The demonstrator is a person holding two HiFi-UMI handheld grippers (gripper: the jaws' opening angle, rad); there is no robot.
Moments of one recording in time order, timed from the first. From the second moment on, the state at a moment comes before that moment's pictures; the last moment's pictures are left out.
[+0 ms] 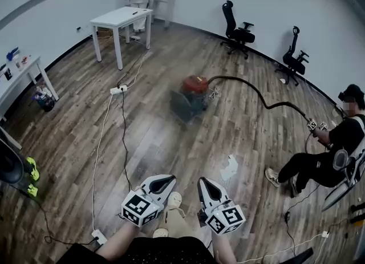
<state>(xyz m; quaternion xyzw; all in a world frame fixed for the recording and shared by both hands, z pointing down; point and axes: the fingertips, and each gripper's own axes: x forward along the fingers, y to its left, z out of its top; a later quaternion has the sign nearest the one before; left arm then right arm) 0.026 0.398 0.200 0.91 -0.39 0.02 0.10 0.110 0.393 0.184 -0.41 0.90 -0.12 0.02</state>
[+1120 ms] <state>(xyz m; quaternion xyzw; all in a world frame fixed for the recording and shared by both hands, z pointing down) 0.042 0.152 0.217 0.90 -0.42 0.04 0.11 0.093 0.139 0.206 -0.33 0.93 -0.14 -0.01</state>
